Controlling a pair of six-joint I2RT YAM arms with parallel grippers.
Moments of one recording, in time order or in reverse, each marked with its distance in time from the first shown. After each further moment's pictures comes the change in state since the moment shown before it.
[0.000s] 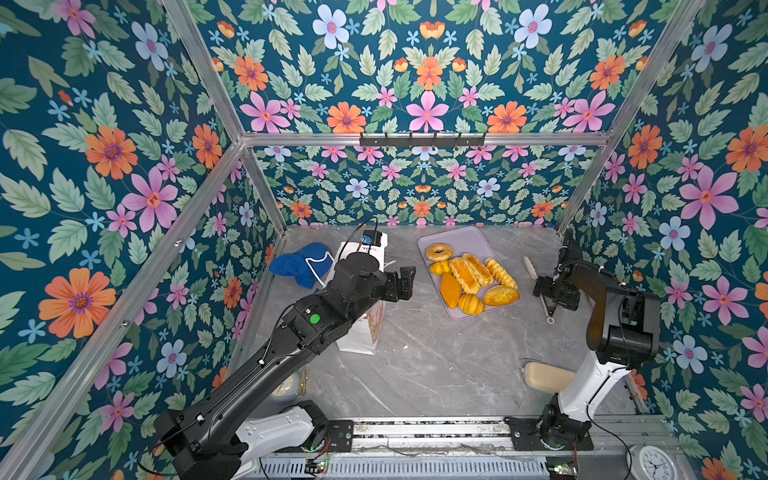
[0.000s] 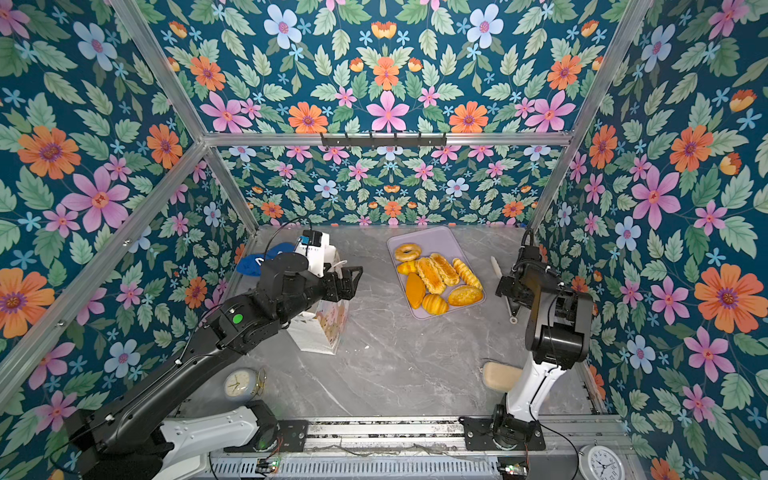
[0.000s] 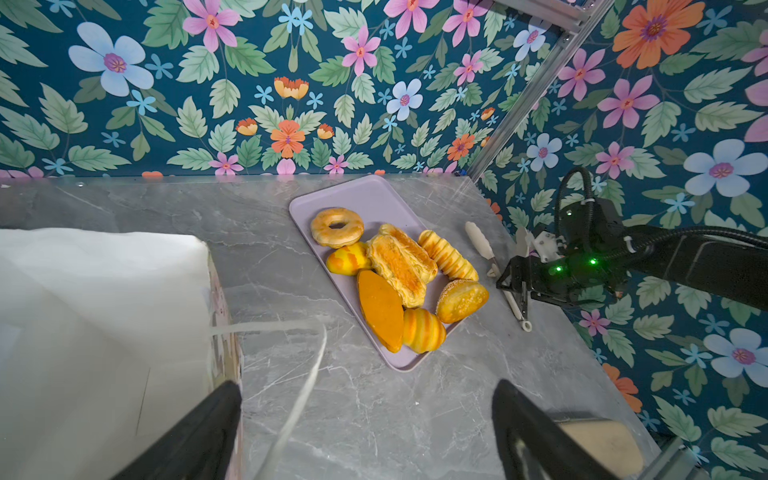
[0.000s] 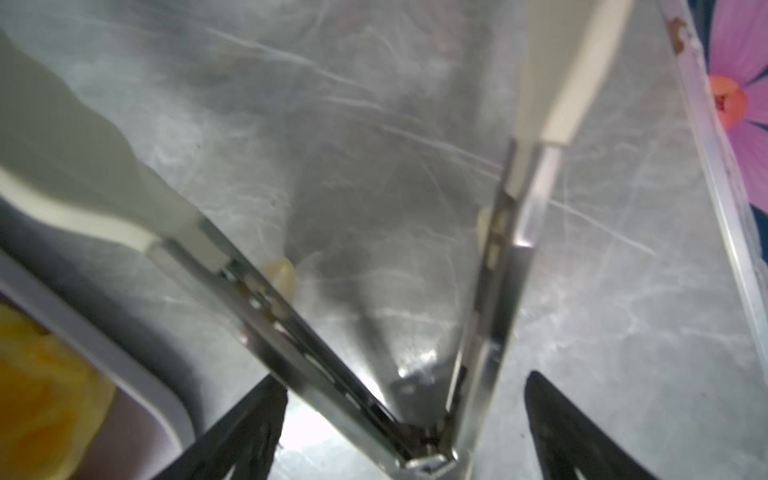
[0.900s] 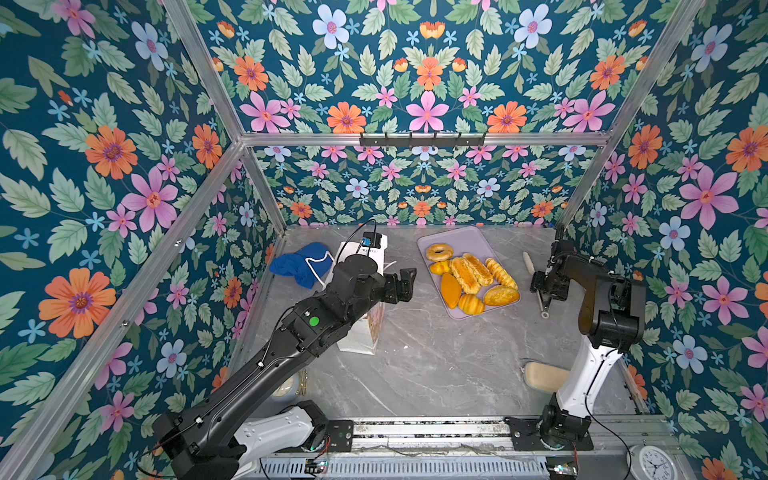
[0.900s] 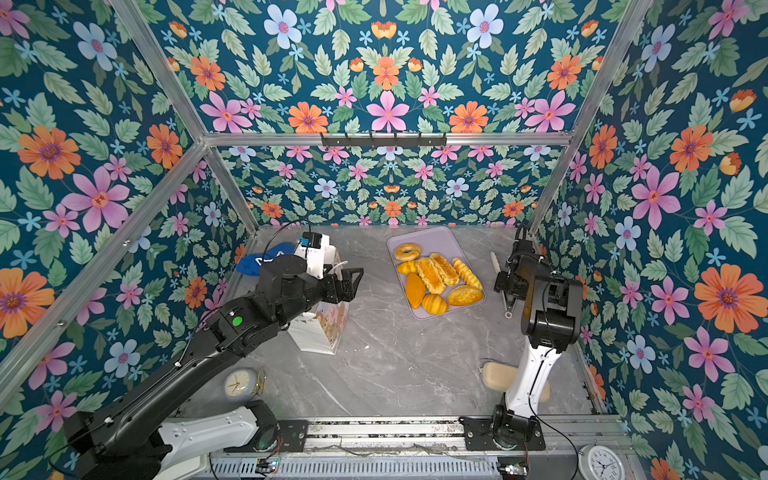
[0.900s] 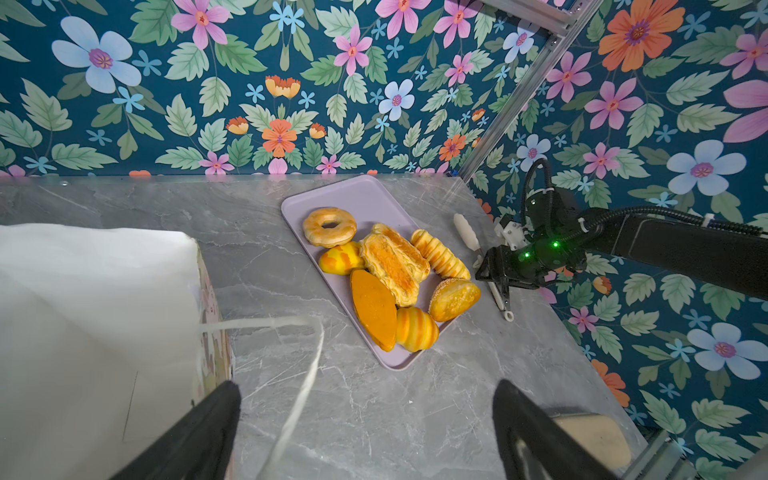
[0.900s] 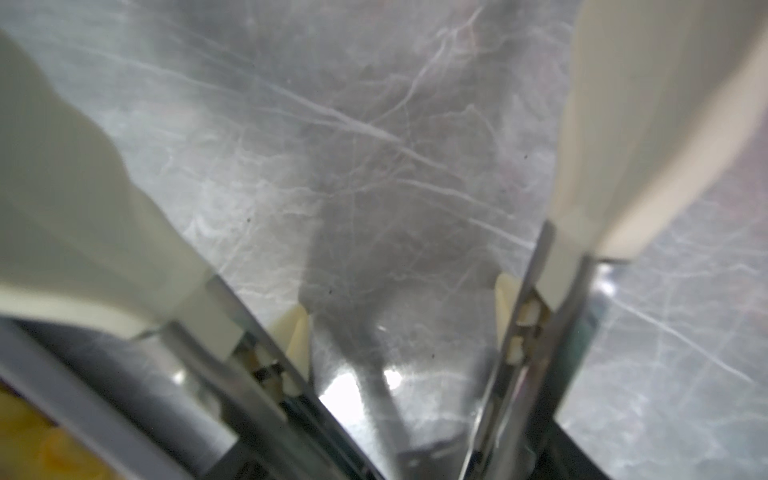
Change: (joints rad) left arm 0.000 -0.018 -0.029 0.019 0.017 -0.002; right arm 0.020 0.144 0.143 -0.035 -0.026 -0.055
